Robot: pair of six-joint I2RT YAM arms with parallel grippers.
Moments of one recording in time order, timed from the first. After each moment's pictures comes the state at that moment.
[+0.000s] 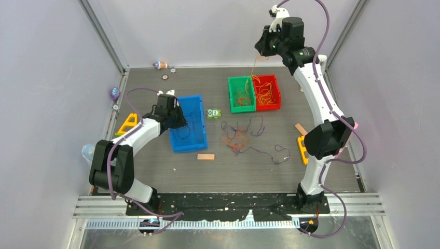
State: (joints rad) left arm -0.25 1.49 0.89 -0.21 0.07 -0.50; right arm 0.25 1.89 2.11 -0.52 -0.19 0.14
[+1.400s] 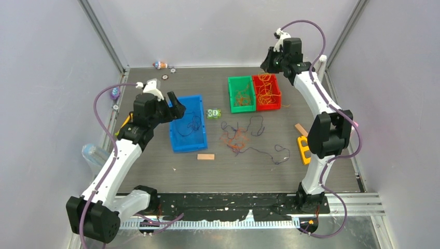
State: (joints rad) left arm -0.25 1.06 0.94 -0.32 0.04 -0.44; right arm 0.16 1.91 1.77 -0.34 -0.24 0.21
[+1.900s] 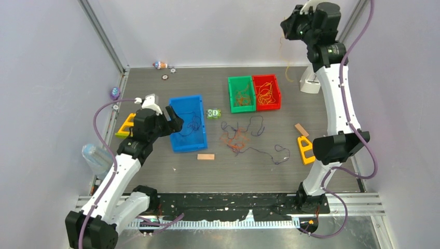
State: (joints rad) left arm -0.25 0.92 0.73 -0.31 -0.01 -0.47; right arm 0.12 1.82 2.21 -0.51 -0.17 0.16
